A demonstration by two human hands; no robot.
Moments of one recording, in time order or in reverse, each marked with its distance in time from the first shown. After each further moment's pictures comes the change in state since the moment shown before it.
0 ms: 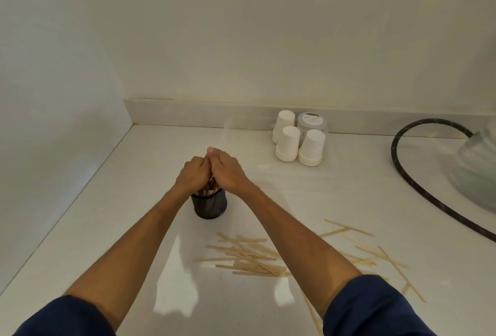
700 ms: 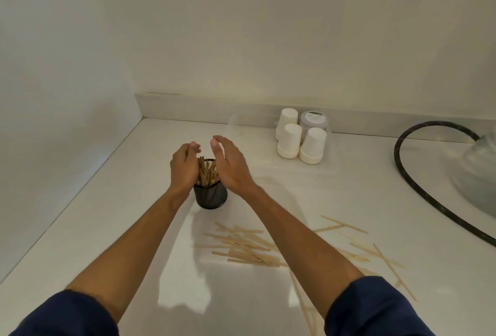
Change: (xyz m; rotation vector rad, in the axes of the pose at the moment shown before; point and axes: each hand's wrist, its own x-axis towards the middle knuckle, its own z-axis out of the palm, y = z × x) left_hand -0.021 -0.008 0.001 -0.457 0.400 -0.051; right_hand -0.025 0.003 -0.008 -0.012 0.129 -0.196
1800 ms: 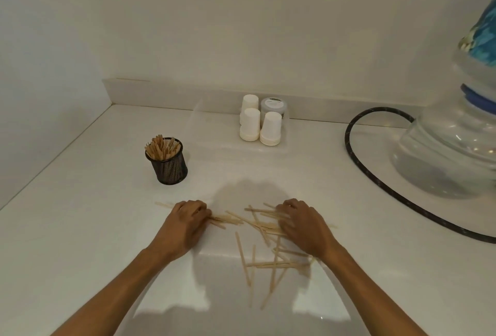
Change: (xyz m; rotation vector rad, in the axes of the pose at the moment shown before) left_hand -0.190 -0.052 0.017 0.757 -0.516 0.860; right_hand -0.217 0.123 -0.210 -0.817 -0.260 0.062
